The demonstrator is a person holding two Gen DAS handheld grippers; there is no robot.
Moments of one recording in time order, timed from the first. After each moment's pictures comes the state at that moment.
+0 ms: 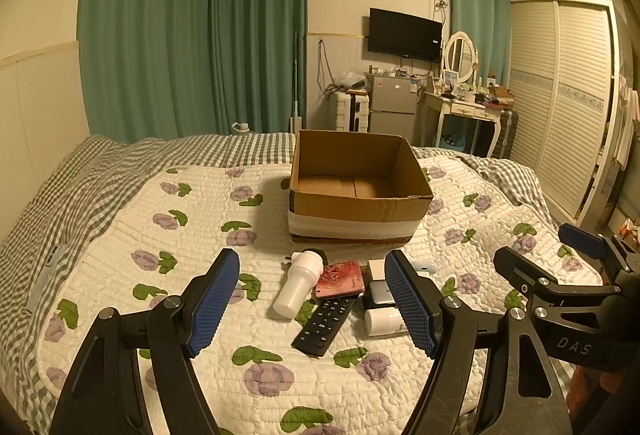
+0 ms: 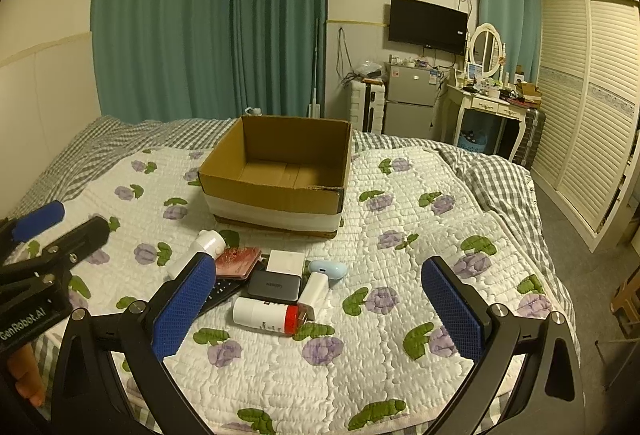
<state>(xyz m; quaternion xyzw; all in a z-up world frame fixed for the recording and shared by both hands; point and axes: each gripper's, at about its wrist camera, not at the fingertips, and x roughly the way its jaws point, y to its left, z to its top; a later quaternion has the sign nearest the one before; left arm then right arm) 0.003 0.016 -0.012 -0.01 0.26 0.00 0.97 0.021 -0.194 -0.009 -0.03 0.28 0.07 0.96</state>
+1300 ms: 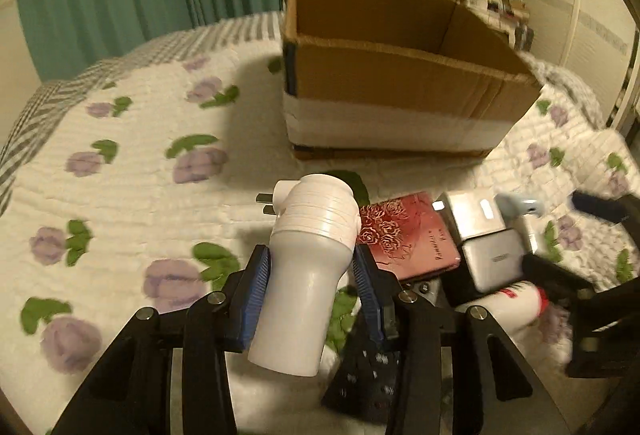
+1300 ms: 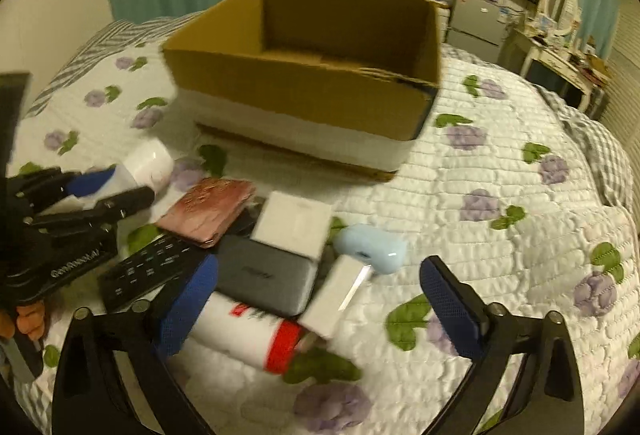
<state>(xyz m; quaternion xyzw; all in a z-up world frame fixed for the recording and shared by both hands) 0.137 0.029 -0.129 0.02 0.43 -0.01 0.90 0.155 -0.160 -0.124 -0.08 0.43 0.16 0.88</state>
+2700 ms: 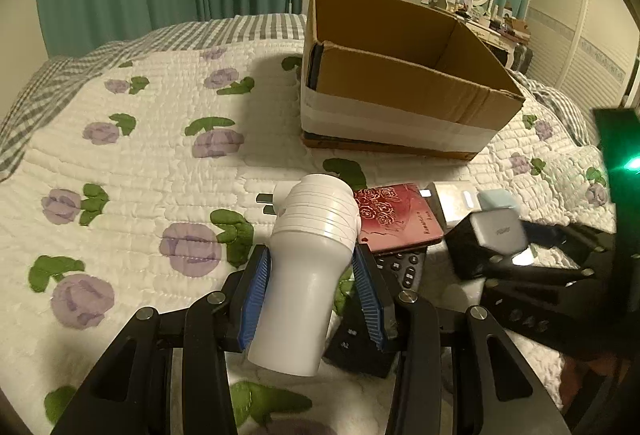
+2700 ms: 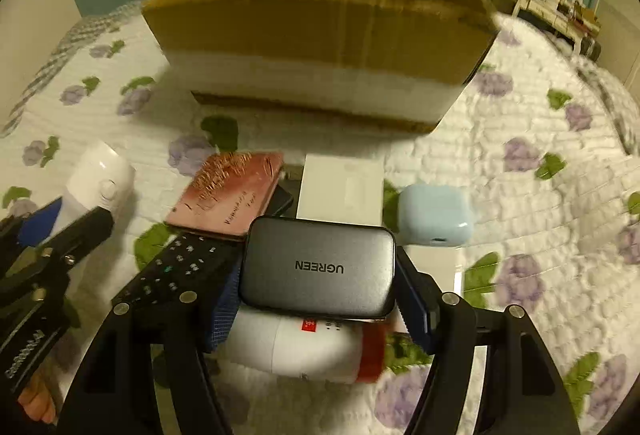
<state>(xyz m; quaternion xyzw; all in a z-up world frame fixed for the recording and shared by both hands) 0.117 0.045 -0.121 -0.01 0.43 -0.01 0.90 0.188 -0.113 -0.148 -0.04 0.50 0.11 0.86</state>
